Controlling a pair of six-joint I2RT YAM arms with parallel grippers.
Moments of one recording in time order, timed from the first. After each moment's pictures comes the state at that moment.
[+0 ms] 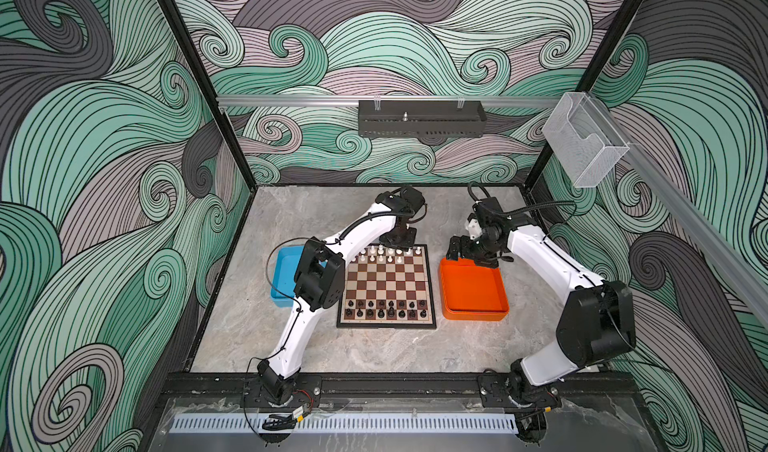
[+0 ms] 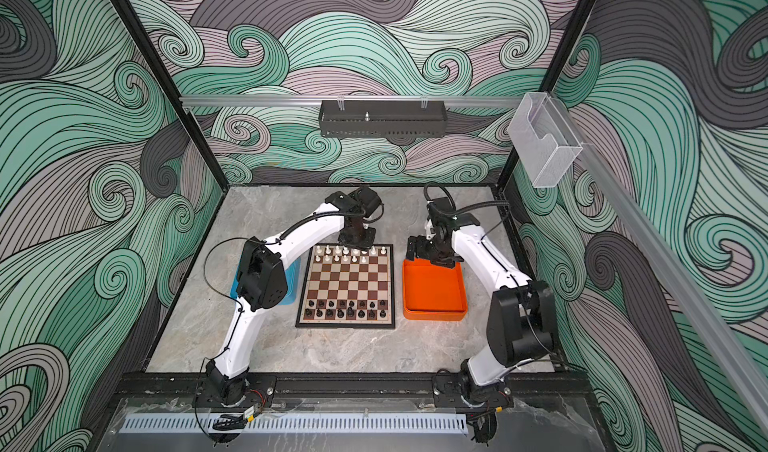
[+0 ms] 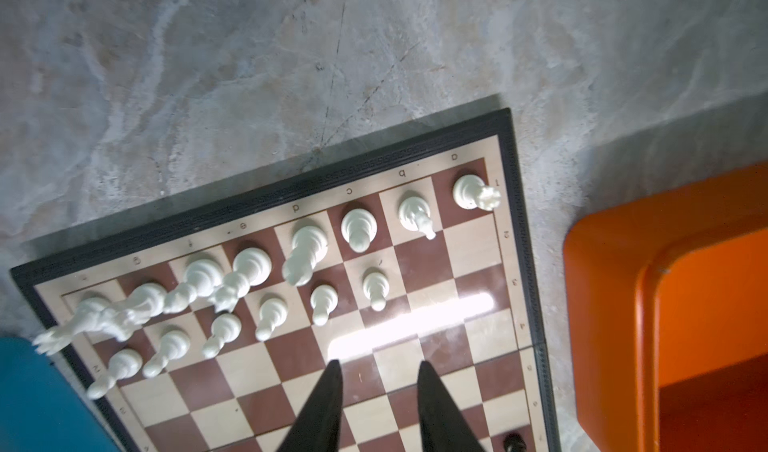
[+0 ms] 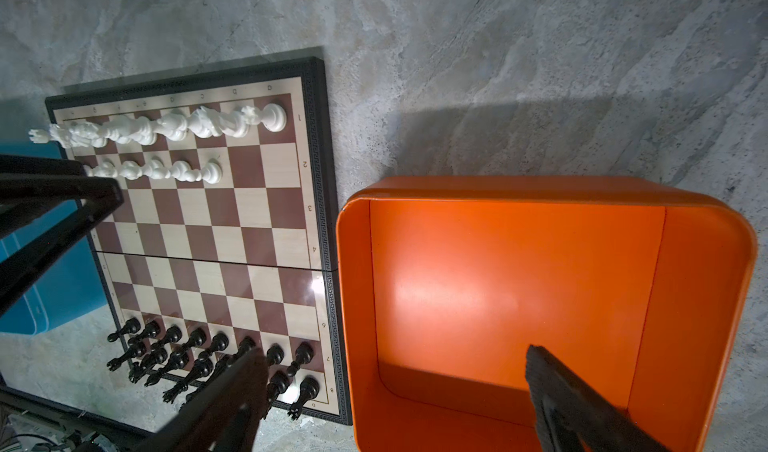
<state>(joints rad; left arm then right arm) -0.70 2.24 2.14 -1.20 -0.03 -0.41 0.24 1.57 1.25 -0.96 -0.20 0.32</state>
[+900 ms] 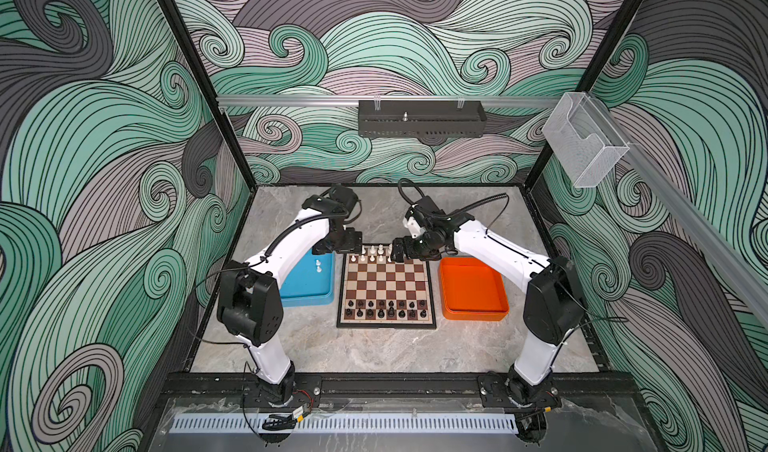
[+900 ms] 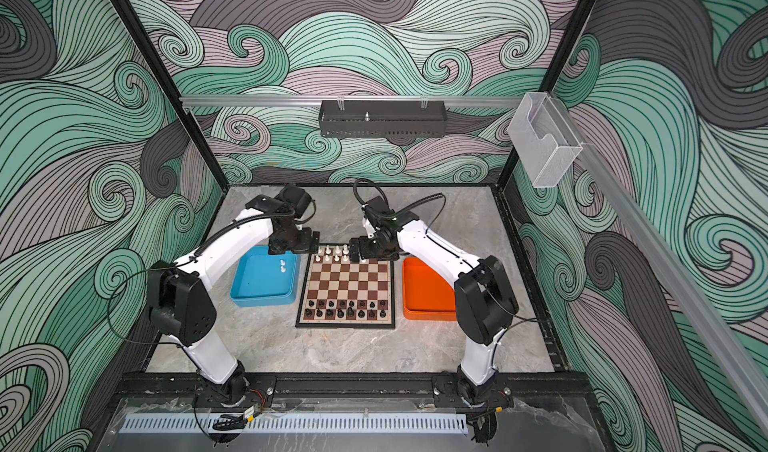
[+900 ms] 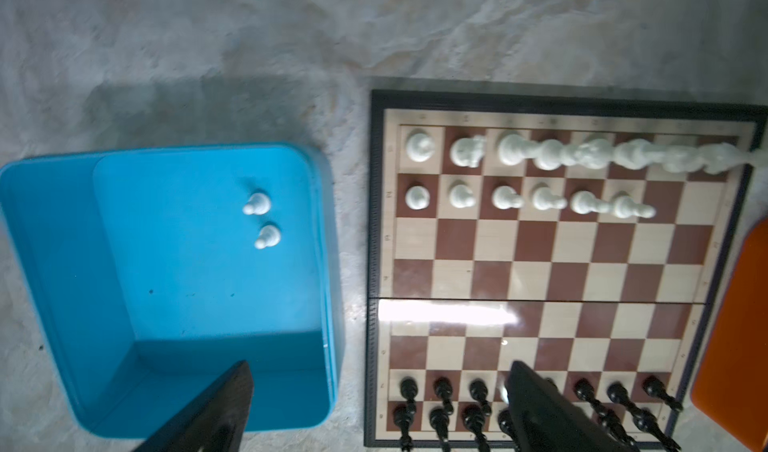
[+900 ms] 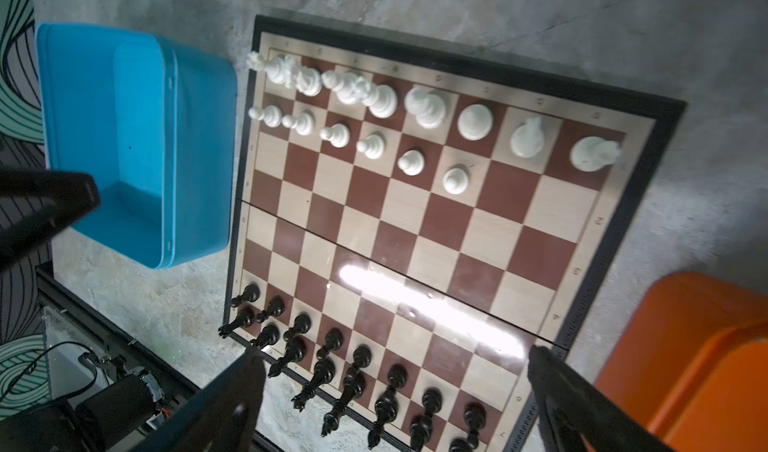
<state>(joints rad) -0.36 1.70 1.50 -1.15 -0.08 -0.43 0.65 1.82 1.51 -0.84 -0.24 0.41</state>
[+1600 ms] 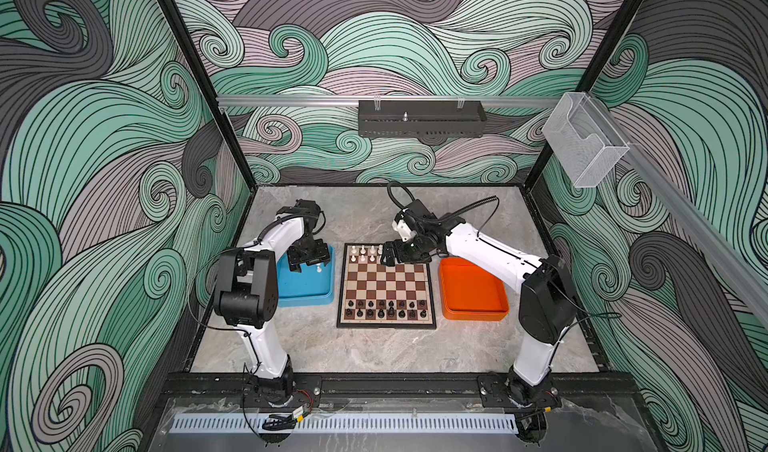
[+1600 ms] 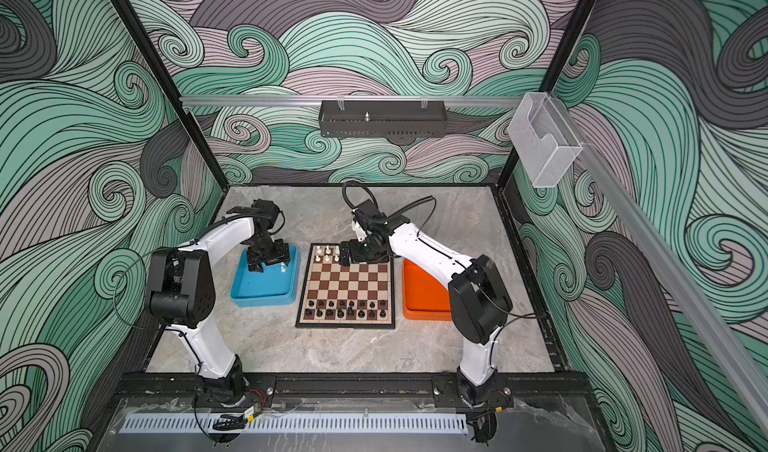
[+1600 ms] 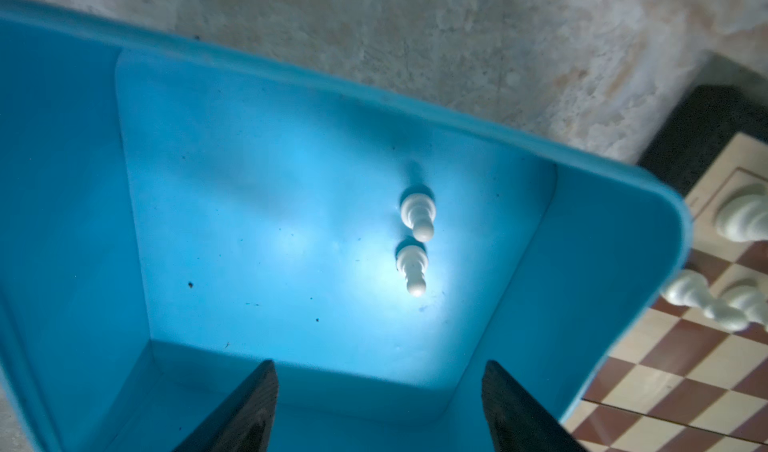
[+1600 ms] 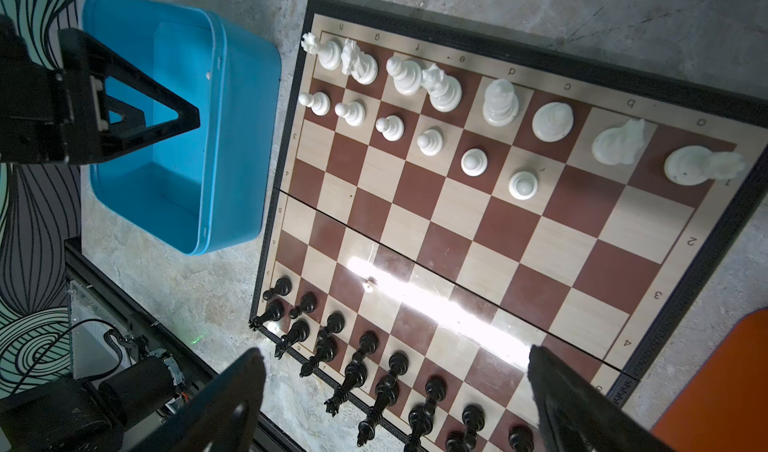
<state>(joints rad) -0.12 1.82 1.34 -1.05 -0.03 -0.44 0.69 1.83 1.50 -0.80 -0.26 0.42</state>
